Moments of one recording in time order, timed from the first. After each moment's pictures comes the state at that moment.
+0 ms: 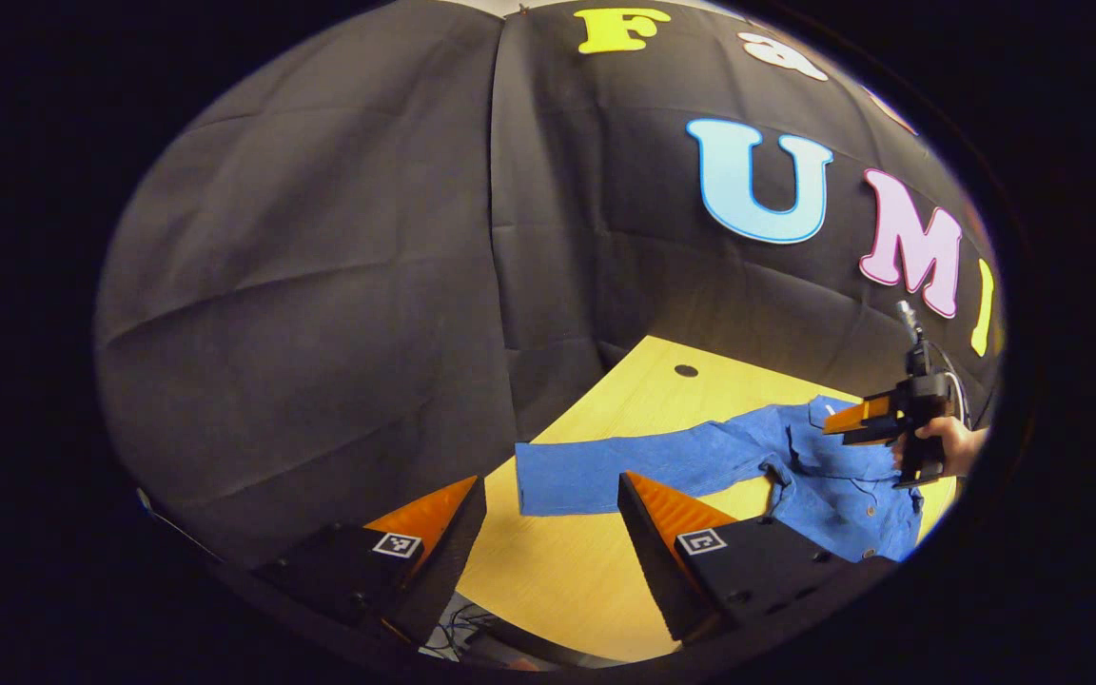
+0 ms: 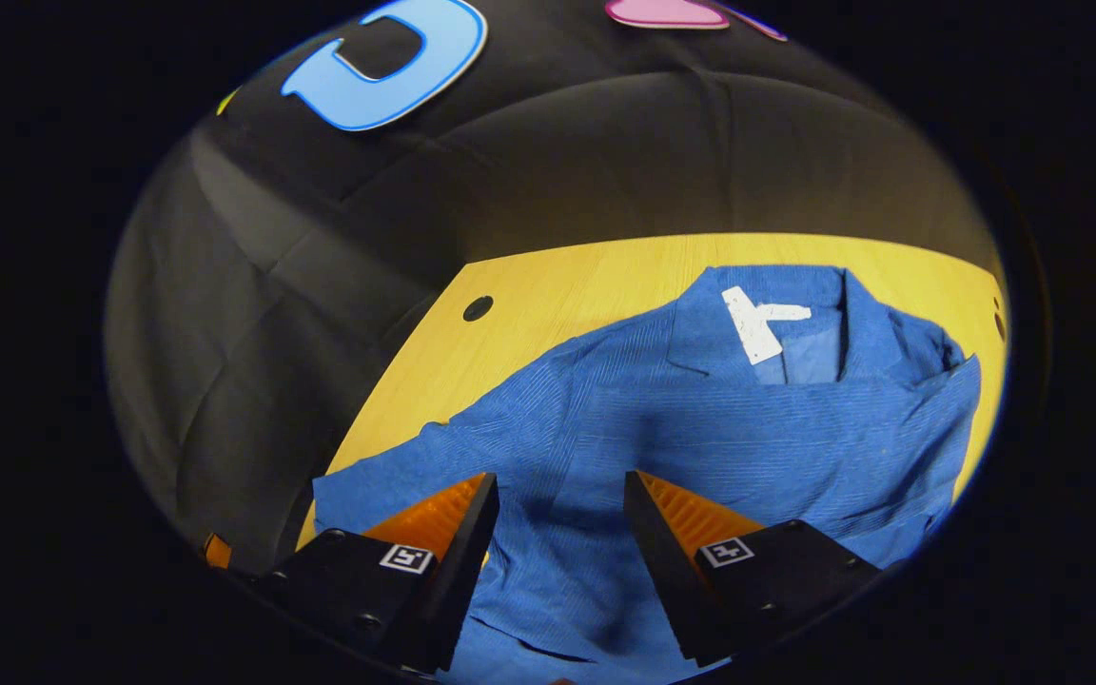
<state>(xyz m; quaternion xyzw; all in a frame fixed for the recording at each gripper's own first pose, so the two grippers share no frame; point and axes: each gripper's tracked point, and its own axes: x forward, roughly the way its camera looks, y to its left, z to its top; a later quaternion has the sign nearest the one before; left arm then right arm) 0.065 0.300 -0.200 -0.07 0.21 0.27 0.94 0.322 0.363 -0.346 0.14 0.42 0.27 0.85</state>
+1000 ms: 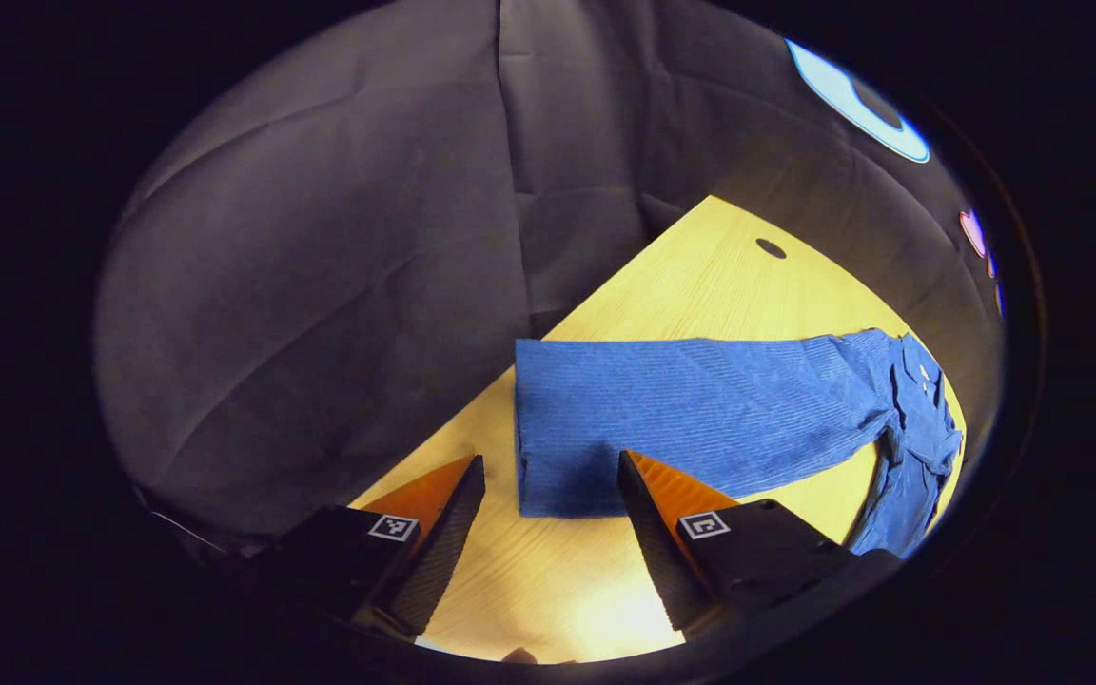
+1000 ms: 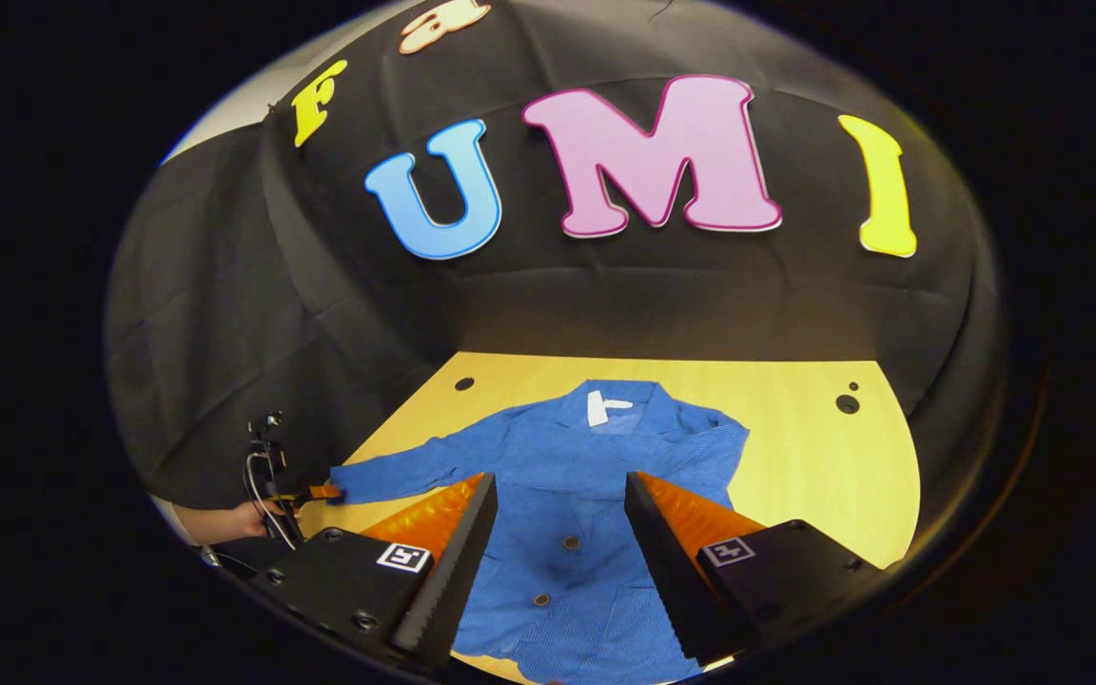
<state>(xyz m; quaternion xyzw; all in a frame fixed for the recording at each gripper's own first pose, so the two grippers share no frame) 0.150 0.380 -0.345 -0.16 0.43 0.28 0.85 0.199 0.130 -0.158 0.12 0.27 0.22 0.93</state>
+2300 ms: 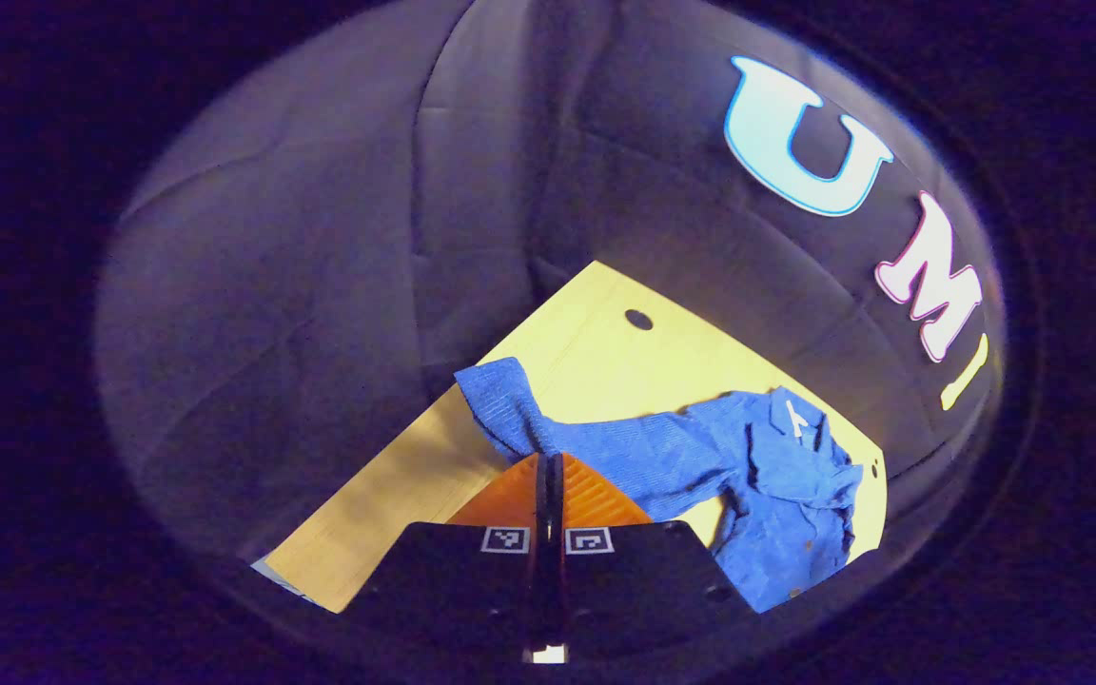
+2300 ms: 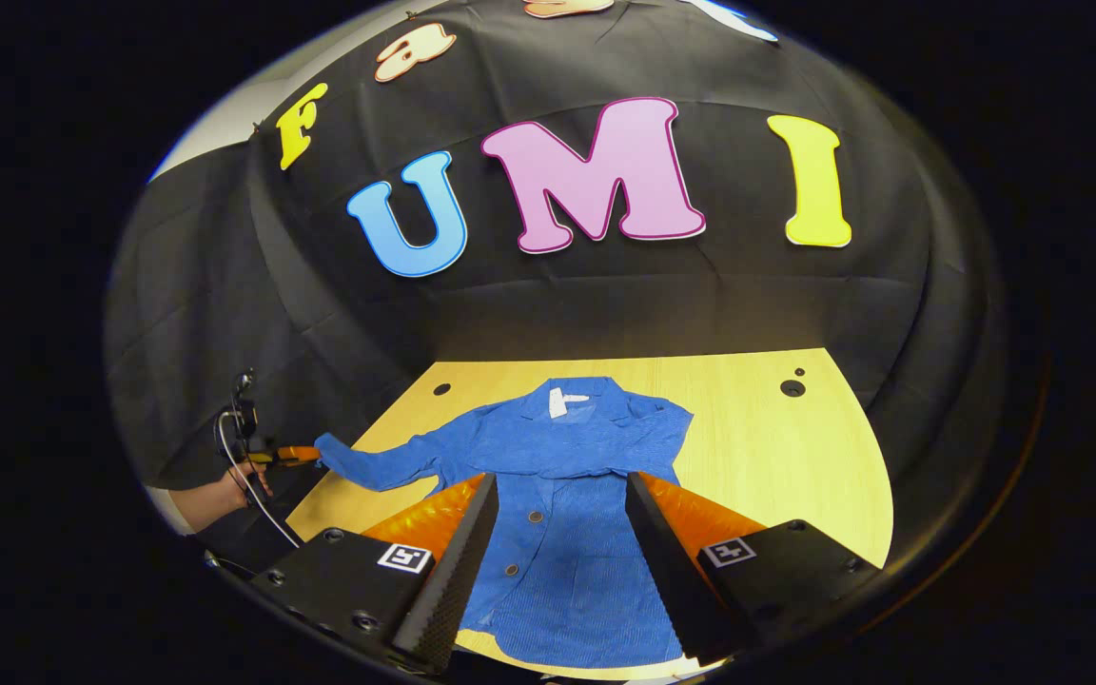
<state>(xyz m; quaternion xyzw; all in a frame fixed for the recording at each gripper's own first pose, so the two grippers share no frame) 0.212 0.291 -0.205 -0.17 0.31 0.12 0.93 0.153 0.059 -0.157 0.14 0.27 0.19 0.93</state>
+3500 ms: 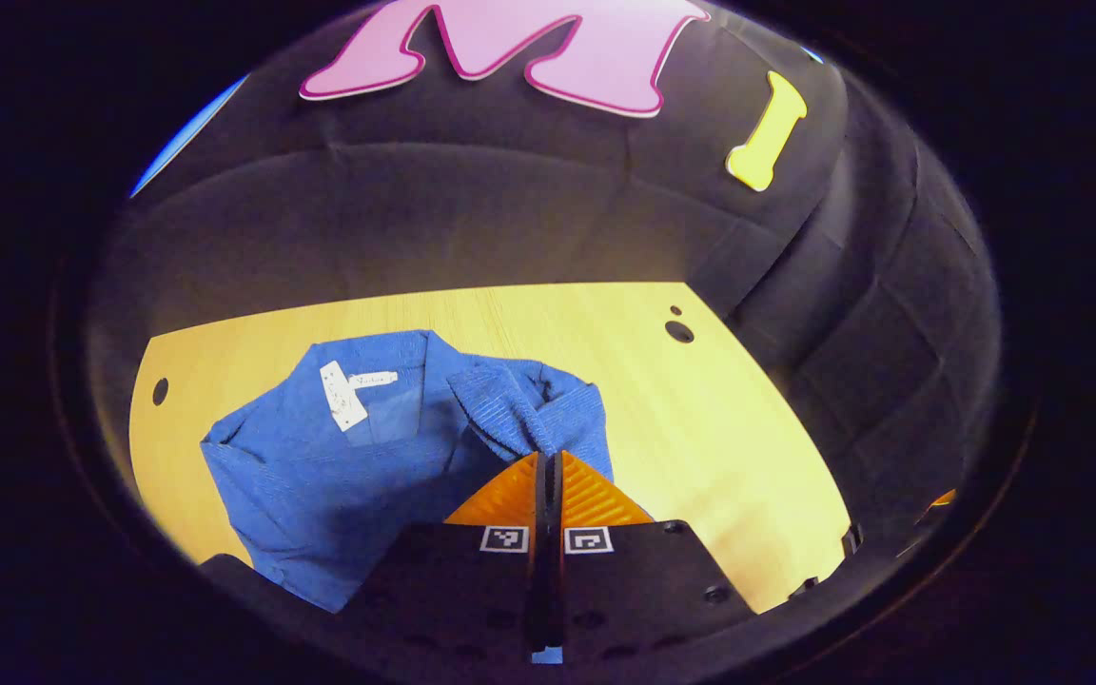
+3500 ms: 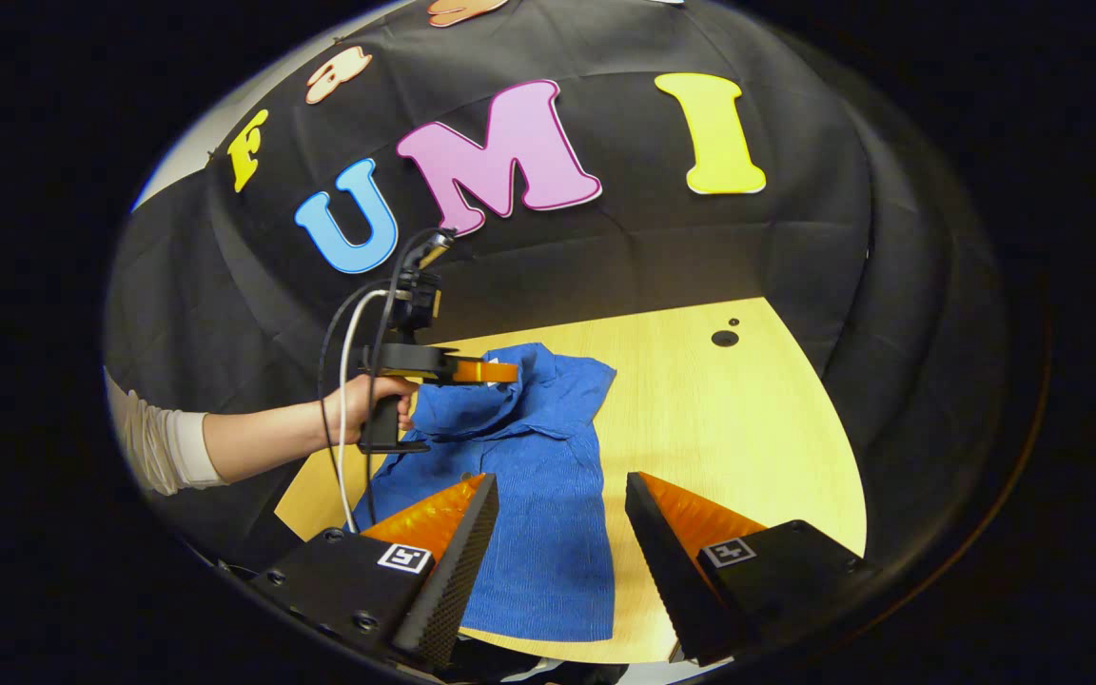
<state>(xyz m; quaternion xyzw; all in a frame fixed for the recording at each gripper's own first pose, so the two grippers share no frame) 0.418 -0.208 -0.272 0.07 0.44 -0.20 0.88 0.129 -0.063 -0.229 0.18 0.32 0.15 0.92</state>
